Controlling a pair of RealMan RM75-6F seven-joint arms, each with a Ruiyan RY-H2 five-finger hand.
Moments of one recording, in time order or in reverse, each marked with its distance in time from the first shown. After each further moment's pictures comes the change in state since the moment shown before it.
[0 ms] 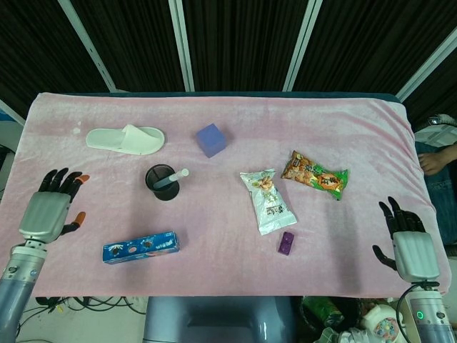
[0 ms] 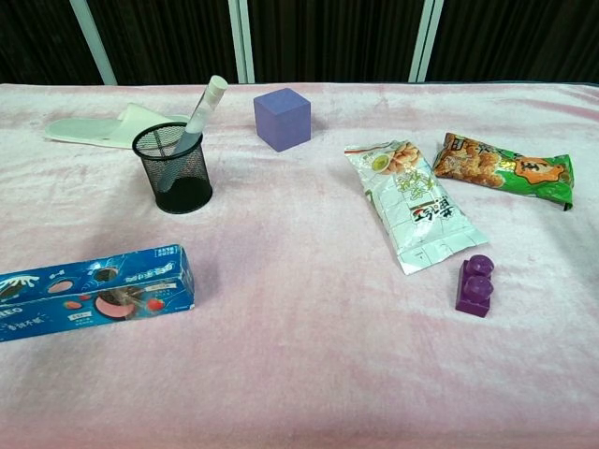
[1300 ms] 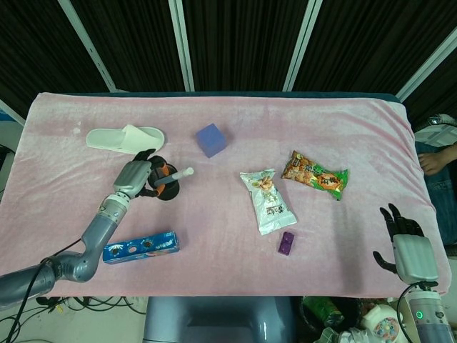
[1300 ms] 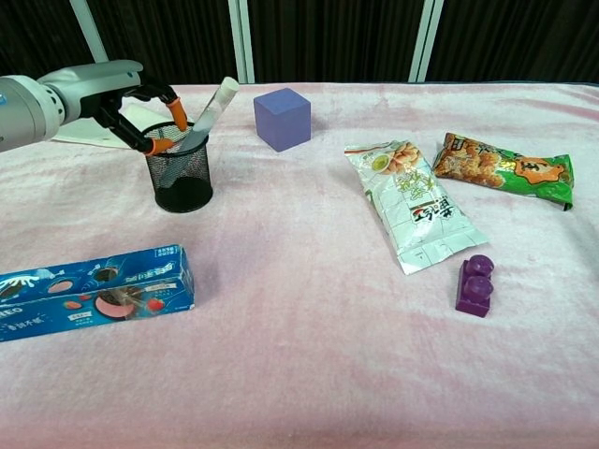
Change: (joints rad) left arm -0.377 -0.472 -0.227 0.572 -0.165 -0.508 -0.352; right arm 0.006 0.024 -0.006 -0.054 0.108 -0.091 -0.017
